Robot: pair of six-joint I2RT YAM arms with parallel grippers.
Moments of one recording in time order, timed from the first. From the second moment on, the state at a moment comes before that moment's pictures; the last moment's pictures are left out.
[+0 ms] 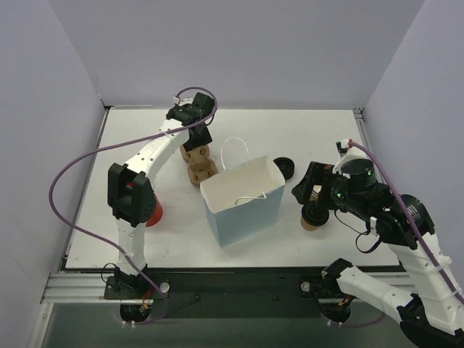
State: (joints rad) left arm -0.48 2.04 1.98 -1.02 -0.40 -0.83; right arm 0.60 0.86 1.34 -1.13 0.16 0.57
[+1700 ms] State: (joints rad) left arm -0.47 2.20 1.94 -0.99 -0.37 -0.80; right arm 0.60 0.97 1.41 -1.16 0.20 0.60
